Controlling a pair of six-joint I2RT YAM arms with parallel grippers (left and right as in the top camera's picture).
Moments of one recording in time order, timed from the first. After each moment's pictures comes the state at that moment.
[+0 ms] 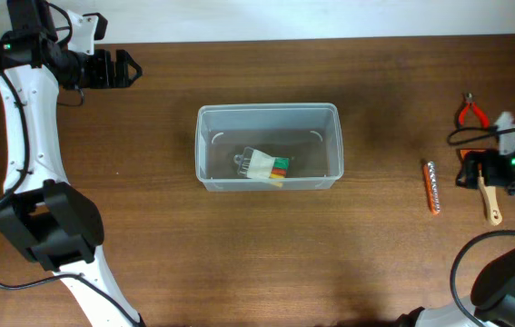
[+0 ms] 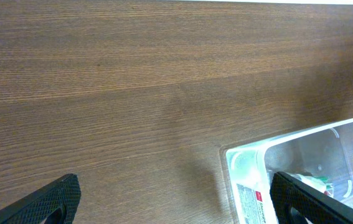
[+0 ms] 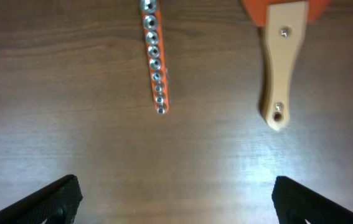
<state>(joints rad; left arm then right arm) 0.22 2.17 2.23 -1.13 0.49 0.21 -0.57 1.73 1.55 -1.33 -0.11 -0.46</state>
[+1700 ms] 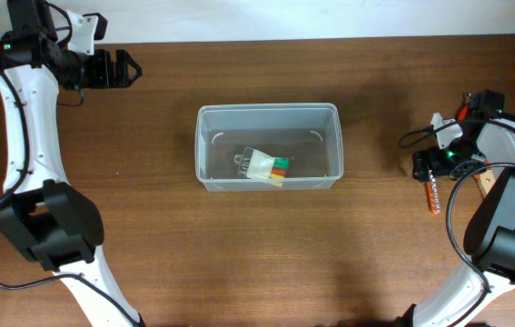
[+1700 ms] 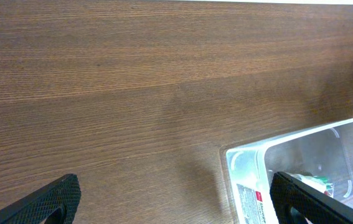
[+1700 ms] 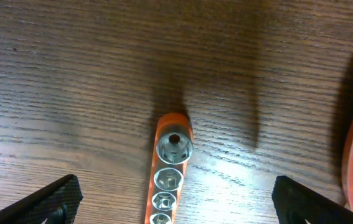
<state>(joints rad) 0.22 2.17 2.23 -1.13 0.49 0.21 -0.39 2.02 1.42 -0.89 -0.05 -0.51</state>
